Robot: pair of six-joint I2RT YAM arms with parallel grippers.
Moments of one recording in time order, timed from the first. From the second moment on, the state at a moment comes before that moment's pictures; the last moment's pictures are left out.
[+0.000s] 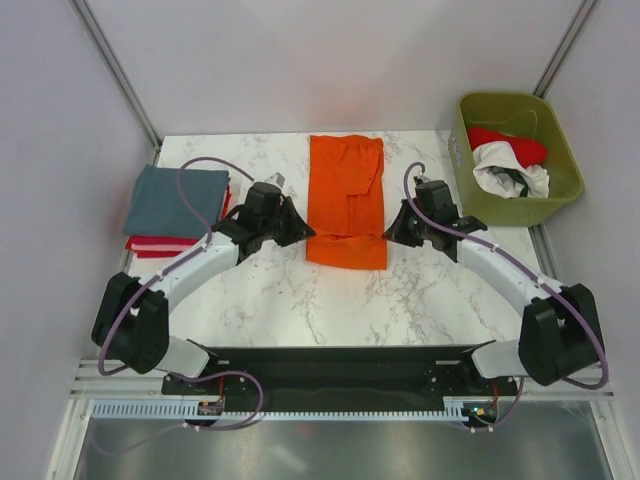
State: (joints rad) left arm -0.52 1.40 0.92 -0.19 0.17 -0.81; right arm 0.39 1.33 0.91 -0.34 -0.15 0.65
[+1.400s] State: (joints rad) left arm -0.34 2.09 1.57 -0.24 0.21 -0.75; right arm 0.19 2.04 1.47 -0.24 -0.26 0.65
